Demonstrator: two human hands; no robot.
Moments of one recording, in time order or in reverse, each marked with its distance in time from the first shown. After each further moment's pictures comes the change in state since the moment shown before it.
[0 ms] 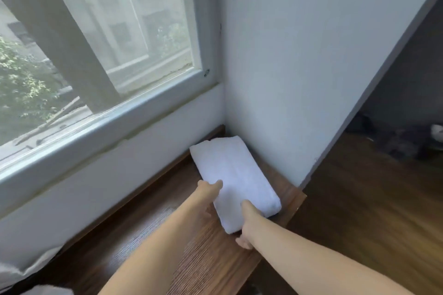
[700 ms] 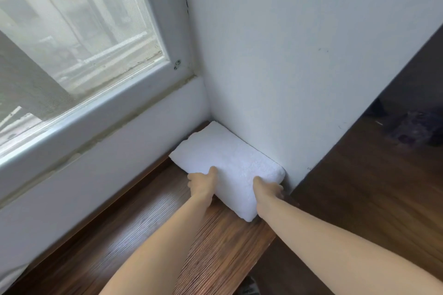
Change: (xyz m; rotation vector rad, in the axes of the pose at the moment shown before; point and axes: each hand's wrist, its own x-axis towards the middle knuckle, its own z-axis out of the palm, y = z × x) left_hand 0.078 0.056 0.073 -0.253 0.297 -0.031; right_hand 0.075 -0.119 -0.034 -0.214 0.228 -0.344
